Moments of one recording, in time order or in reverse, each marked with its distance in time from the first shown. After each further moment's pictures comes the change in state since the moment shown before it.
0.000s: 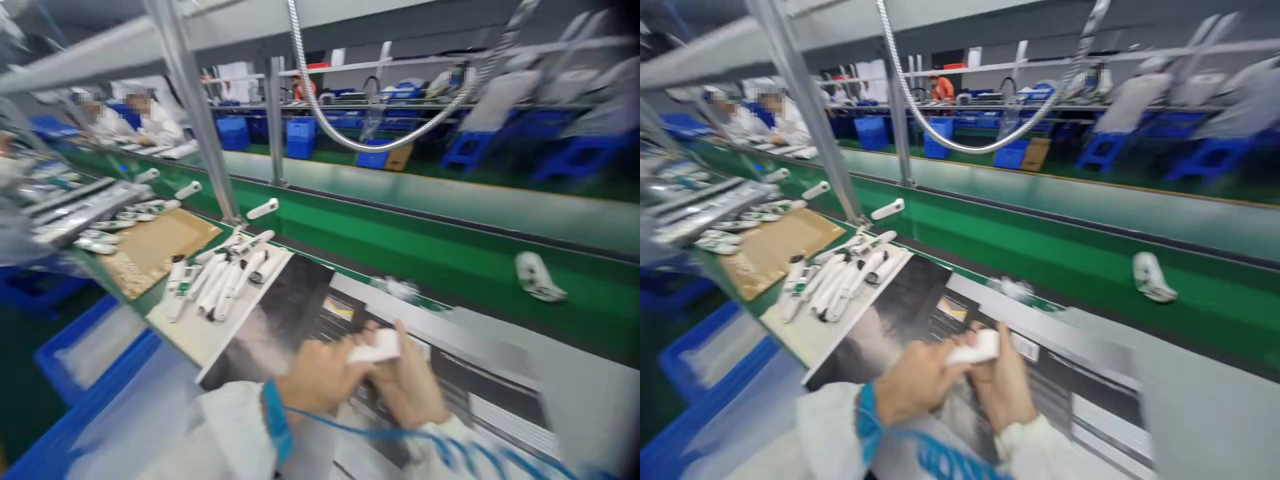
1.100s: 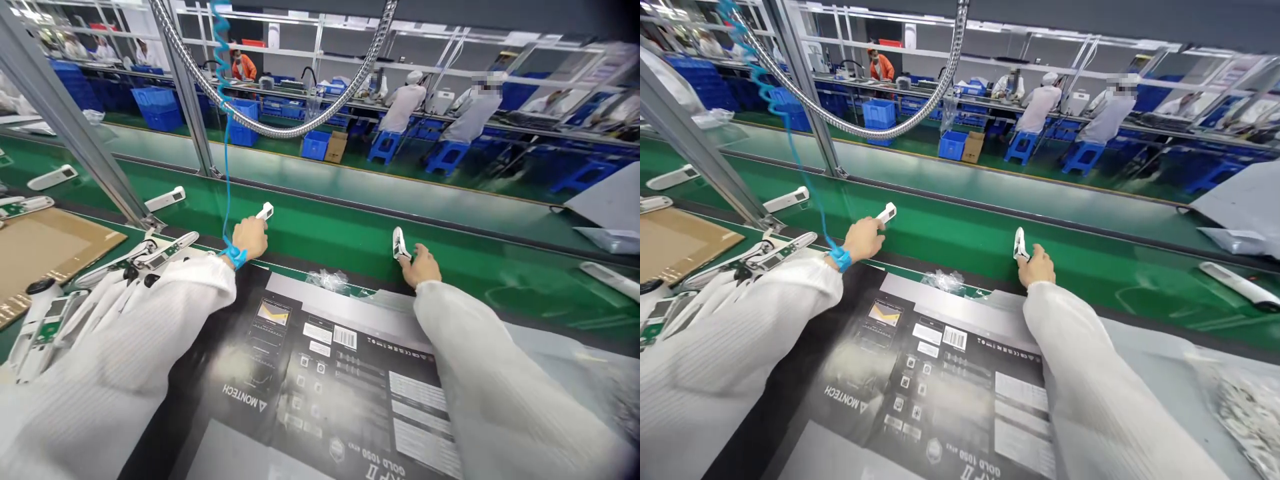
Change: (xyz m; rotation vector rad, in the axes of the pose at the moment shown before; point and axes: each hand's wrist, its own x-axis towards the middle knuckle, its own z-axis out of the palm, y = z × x) left_hand 0.211 -0.090 -0.082 0.142 0.202 -0.294; right_hand 0.122 -0.010 -0.266 -0.934 0.768 0.277
